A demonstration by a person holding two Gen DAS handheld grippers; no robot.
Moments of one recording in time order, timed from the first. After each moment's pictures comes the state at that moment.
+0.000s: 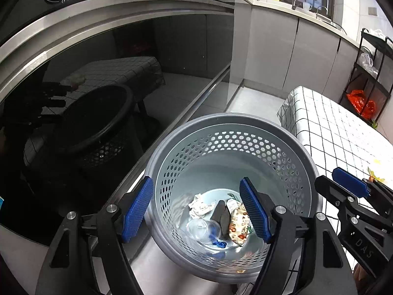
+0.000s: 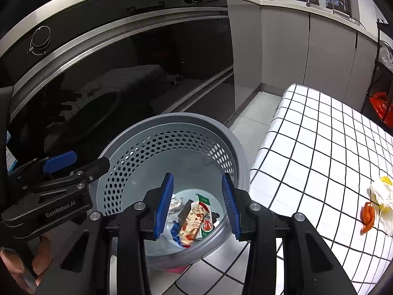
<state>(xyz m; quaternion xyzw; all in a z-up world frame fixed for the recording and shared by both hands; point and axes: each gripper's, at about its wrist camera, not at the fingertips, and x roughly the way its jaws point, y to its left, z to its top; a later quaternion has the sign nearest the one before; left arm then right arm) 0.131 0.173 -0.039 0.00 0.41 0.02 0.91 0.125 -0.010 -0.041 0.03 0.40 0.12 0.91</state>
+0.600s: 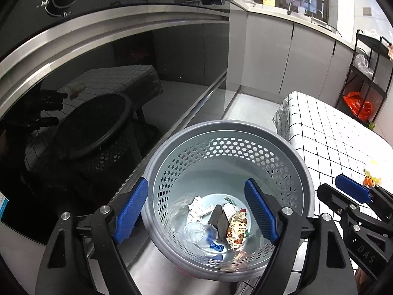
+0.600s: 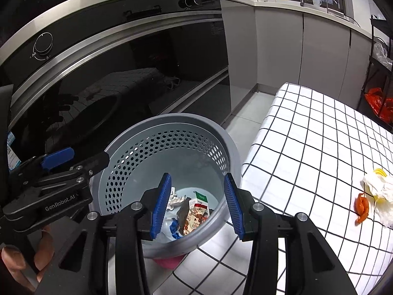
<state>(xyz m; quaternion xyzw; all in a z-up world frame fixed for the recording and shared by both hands) 0.121 0.164 -0.031 0.01 0.38 0.01 0.92 0.109 -0.021 -0.036 0.04 0.40 0.11 0.91</state>
